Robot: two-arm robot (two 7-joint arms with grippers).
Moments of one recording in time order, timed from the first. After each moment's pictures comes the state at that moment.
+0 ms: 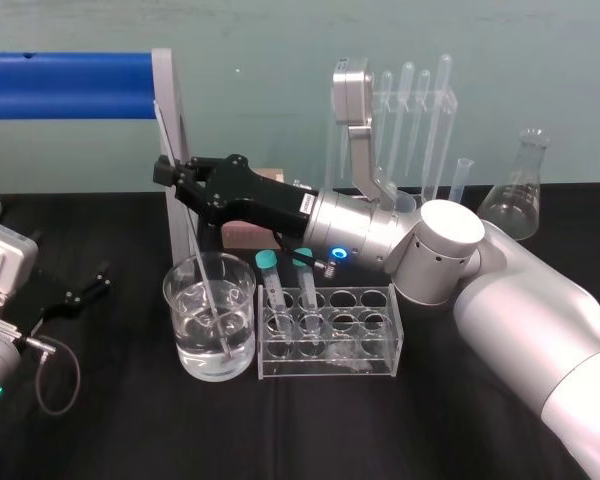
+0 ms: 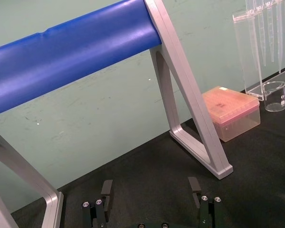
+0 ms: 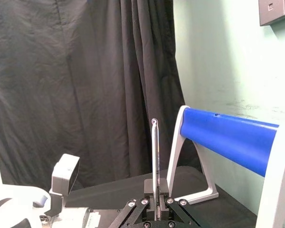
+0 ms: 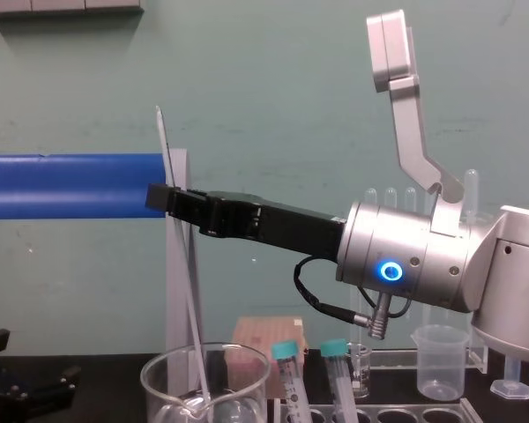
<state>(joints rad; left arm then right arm) -0.20 0.60 0.45 -1.41 -0.25 -0.12 0.03 0.74 0.14 -0.65 -0.94 0.71 -0.12 0.90</state>
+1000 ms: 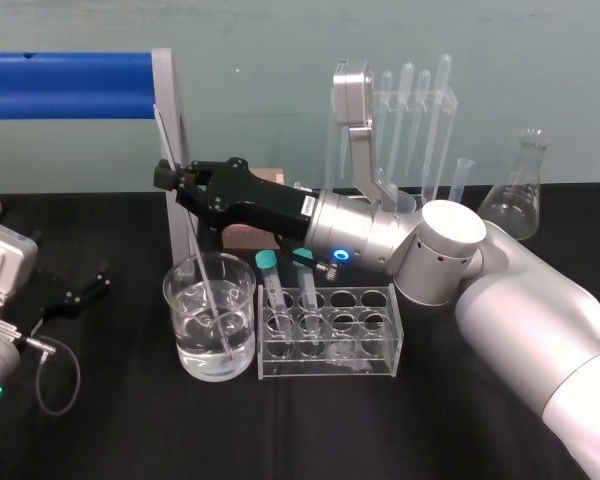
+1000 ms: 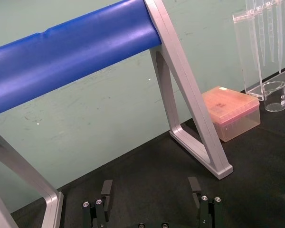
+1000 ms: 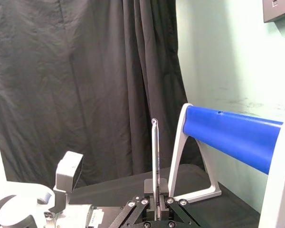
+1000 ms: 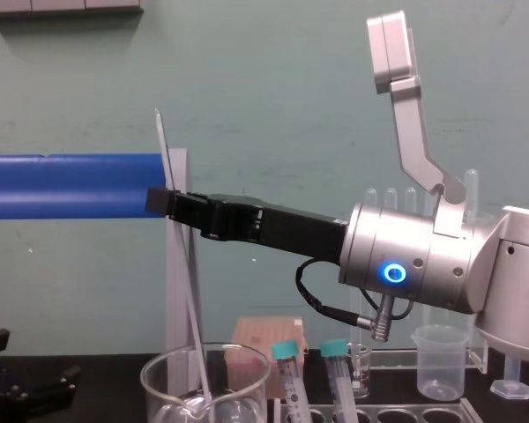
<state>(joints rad) -0.20 0.60 0.45 -1.41 -0.25 -0.12 0.03 0.74 0.14 -0.64 -0.95 0.70 -0.10 0.92</state>
